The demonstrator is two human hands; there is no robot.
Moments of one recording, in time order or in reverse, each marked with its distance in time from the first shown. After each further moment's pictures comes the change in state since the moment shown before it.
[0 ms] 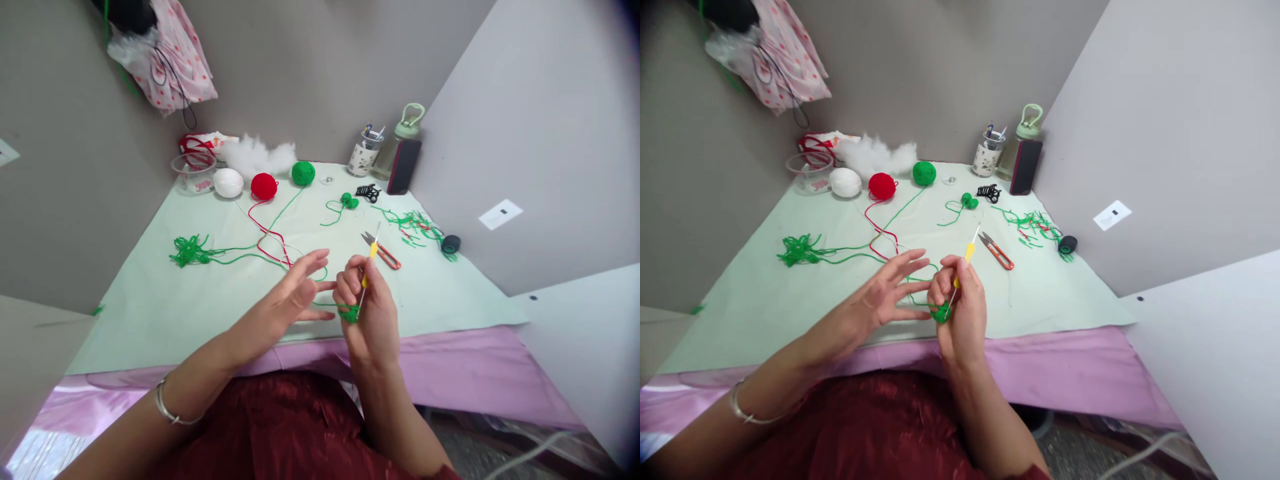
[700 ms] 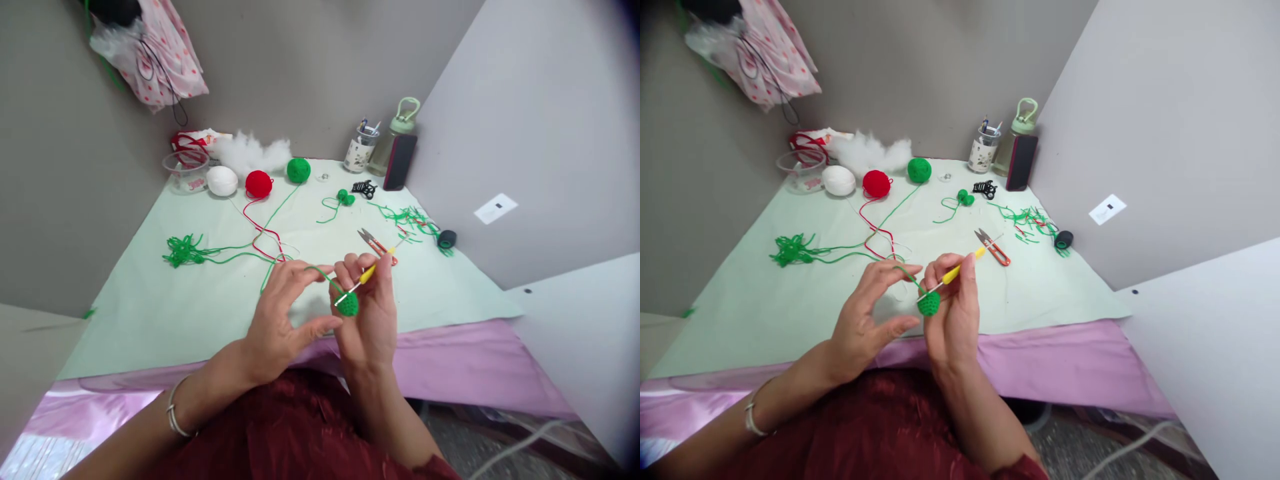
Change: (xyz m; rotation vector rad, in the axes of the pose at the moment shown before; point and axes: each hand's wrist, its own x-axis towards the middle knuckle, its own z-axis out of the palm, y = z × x) left_hand 0.005 -0.031 0.004 0.835 0.274 0.691; right_hand -0.004 0.001 0.011 0.164 -0.037 -0.110
